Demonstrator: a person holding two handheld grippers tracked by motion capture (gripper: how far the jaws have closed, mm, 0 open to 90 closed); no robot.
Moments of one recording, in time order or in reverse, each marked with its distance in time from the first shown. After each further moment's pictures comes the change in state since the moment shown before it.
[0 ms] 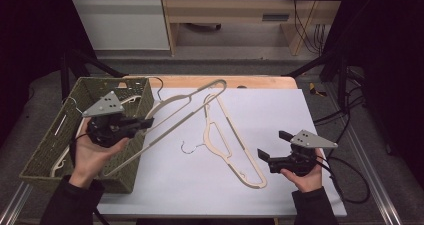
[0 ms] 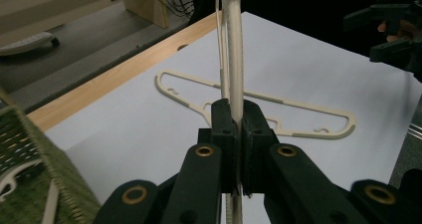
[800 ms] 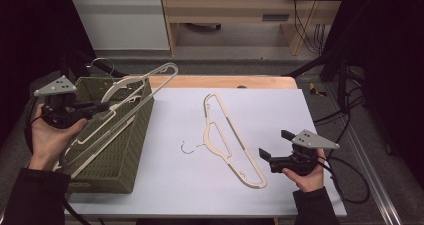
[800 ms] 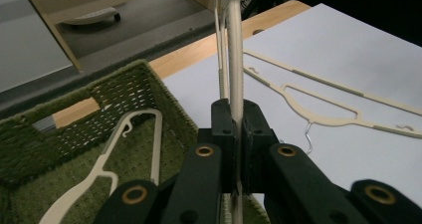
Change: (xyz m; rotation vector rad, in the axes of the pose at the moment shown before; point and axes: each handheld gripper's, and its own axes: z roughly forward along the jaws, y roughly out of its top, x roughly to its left) left arm 0.088 -0.028 -0.044 0.027 0.158 -0.115; right arm -0.001 0.000 -0.003 -0.006 -0.026 -0.002
